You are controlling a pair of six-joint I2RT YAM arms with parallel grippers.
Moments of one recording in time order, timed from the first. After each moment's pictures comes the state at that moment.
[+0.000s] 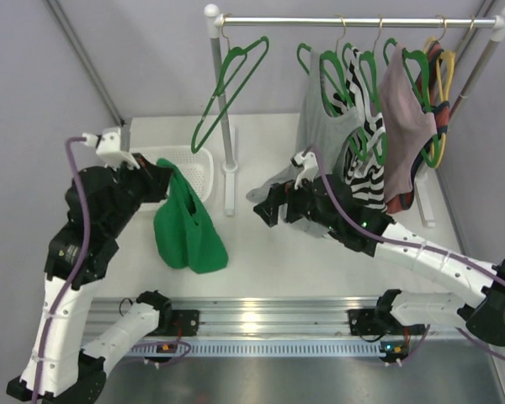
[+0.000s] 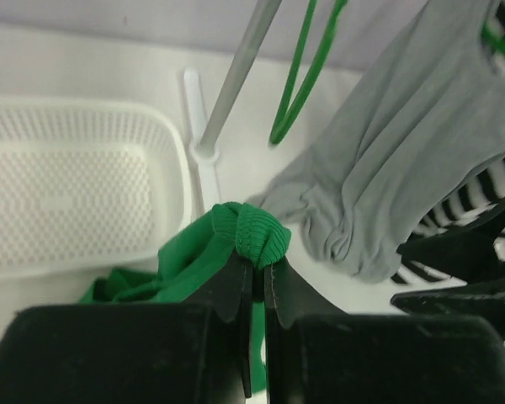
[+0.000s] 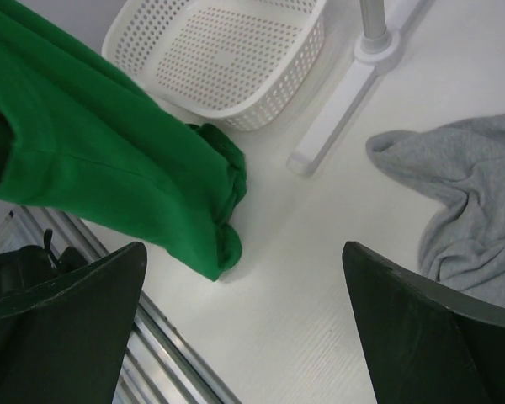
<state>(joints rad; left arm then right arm) -0.33 0.83 1.45 -0.74 -0.04 -0.37 0.91 1.15 0.99 -0.14 0.08 0.45</state>
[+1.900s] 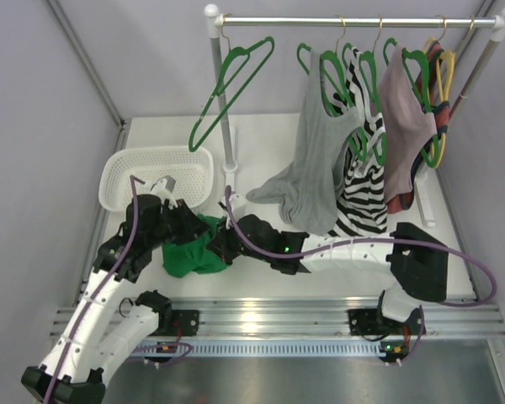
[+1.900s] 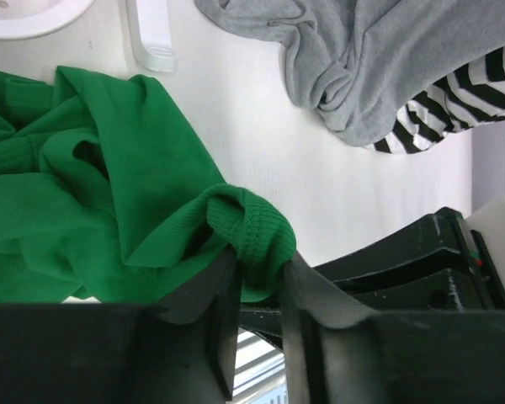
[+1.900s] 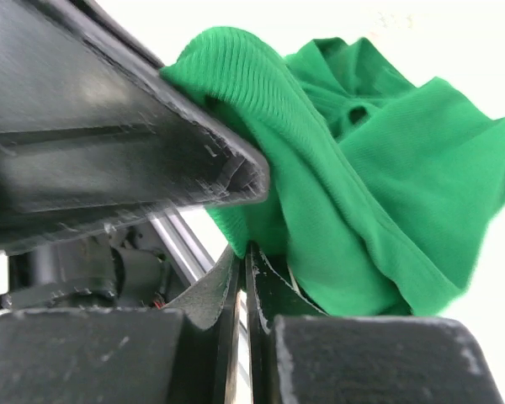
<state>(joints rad) -0.33 0.69 0.80 -0.69 0.24 -0.65 1.25 1.64 1.06 0.21 0.15 0.63</state>
